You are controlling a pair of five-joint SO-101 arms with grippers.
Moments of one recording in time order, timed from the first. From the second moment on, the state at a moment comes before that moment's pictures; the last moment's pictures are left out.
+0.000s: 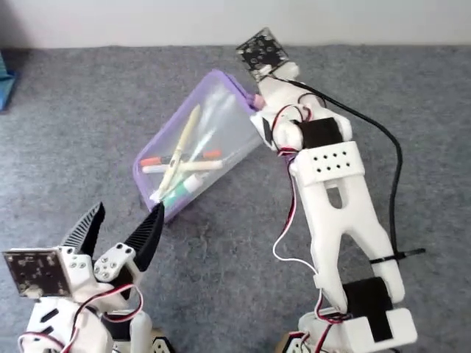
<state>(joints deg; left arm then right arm) -4.7 -103.6 54.3 79.0 12.6 -14.2 -6.4 2.1 56.9 21.3</state>
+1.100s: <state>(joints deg) -12.7 -103.5 72.7 79.0 3.6 8.9 -37.2 18.5 96.9 -8.1</state>
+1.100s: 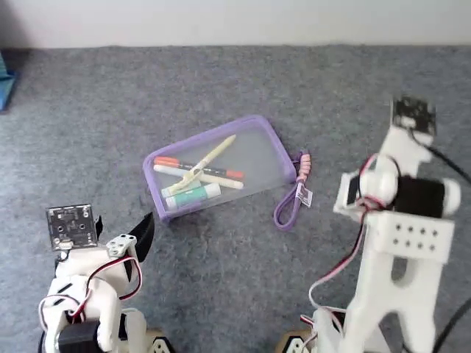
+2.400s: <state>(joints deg) -6.2 -103.4 96.9 72.9 -3.0 10.6 -103.5 95.3 73.1 6.2</state>
